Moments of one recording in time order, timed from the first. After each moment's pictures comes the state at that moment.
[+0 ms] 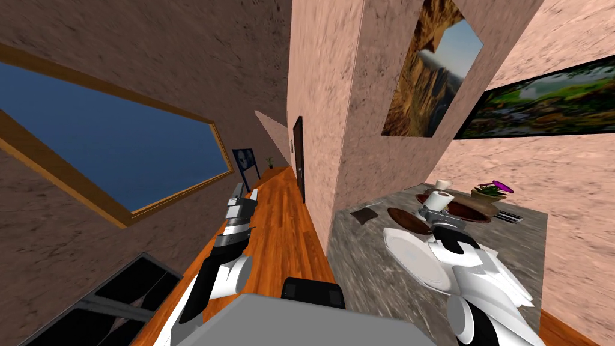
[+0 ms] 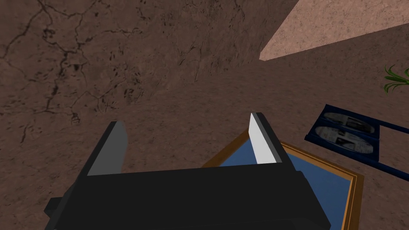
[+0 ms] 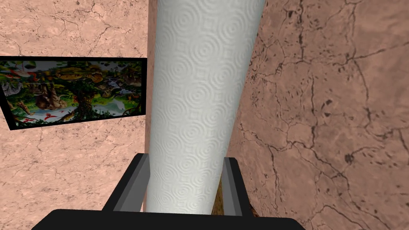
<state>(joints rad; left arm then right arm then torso) 0.53 0.01 0.06 -2.38 0.07 -0.36 0.01 -0.29 -0.52 -0.83 -0.94 0.74 -0.22 0.85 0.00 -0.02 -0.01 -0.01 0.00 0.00</state>
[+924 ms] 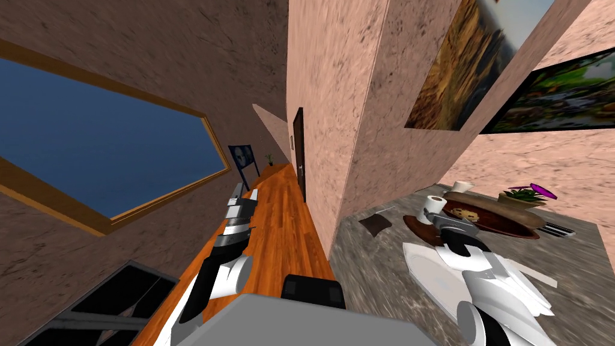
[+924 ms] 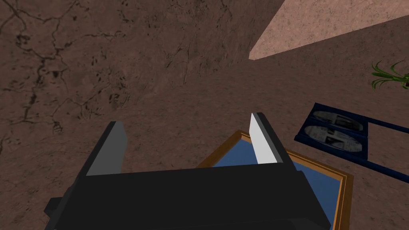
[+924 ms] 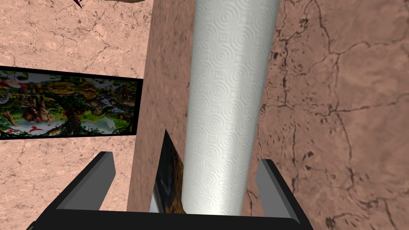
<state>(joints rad) 0.53 0.01 0.06 -2.38 0.07 -0.36 0.01 -0.26 -0.55 -0.82 -0.94 0.78 -0.14 0.81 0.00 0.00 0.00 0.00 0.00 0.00</state>
